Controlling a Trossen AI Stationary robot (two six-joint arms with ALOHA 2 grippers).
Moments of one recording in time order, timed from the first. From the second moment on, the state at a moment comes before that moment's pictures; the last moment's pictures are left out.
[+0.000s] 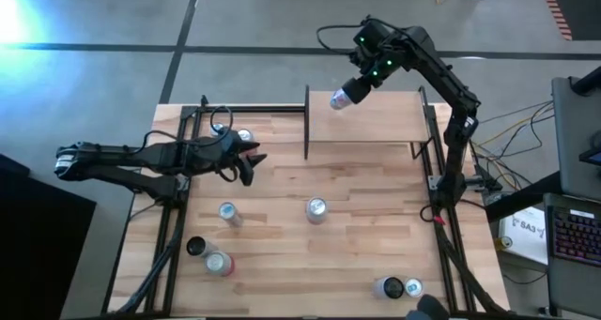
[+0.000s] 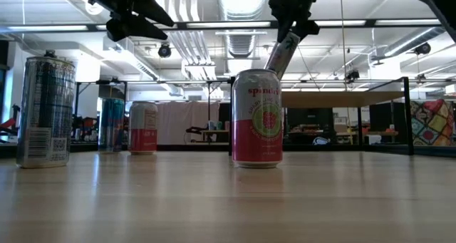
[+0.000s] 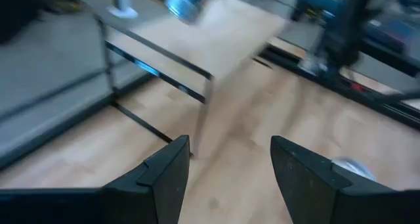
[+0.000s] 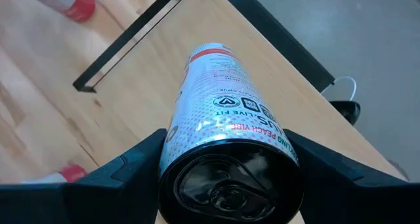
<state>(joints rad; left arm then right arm) 0.03 0.95 0.79 -0.27 -0.44 -0.39 -0.69 1.82 2.35 -1.57 -0.11 0.07</state>
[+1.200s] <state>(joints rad) 0.51 1.90 1.90 -0.54 0.40 0.21 -0.53 1.81 2.35 -1.57 -0.08 -0.15</state>
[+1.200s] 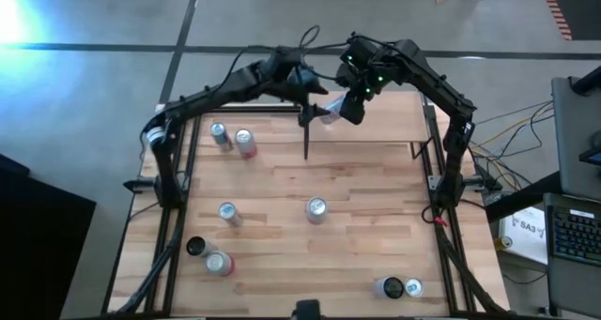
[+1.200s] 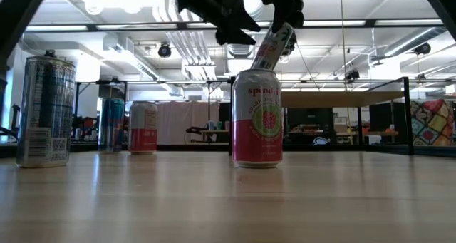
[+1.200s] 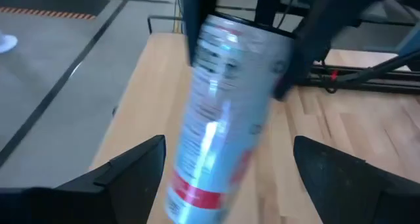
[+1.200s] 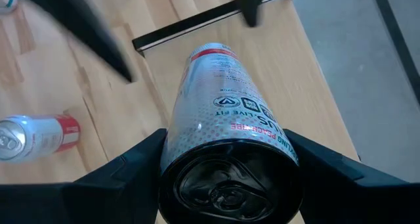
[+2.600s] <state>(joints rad) 0.52 2.21 2.32 -0.73 0.77 0.31 -0.50 1.78 2.35 -1.57 -0.11 -0.13</state>
